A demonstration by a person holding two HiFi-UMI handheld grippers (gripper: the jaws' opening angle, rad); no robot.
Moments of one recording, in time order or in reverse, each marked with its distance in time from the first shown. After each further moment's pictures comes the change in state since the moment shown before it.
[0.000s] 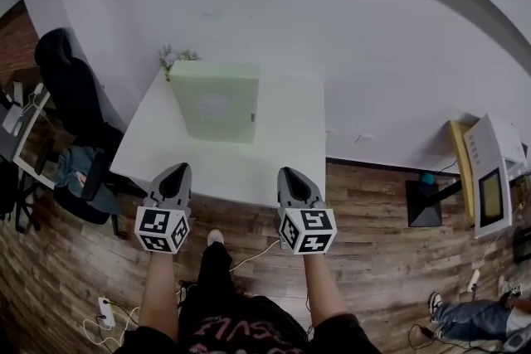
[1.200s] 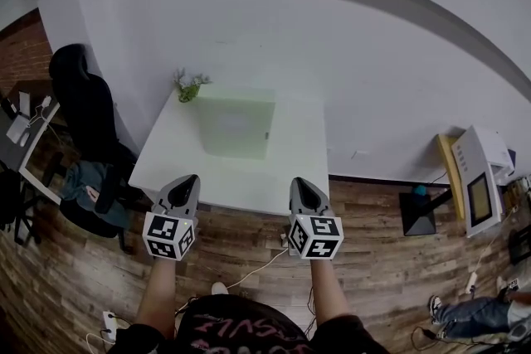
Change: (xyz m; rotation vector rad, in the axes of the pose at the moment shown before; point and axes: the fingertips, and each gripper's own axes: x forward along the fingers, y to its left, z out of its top) left arm -0.059 0.030 0.052 0.044 -0.023 -0.096; right arm -0.036 0.054 0.052 -0.031 -0.041 -0.102
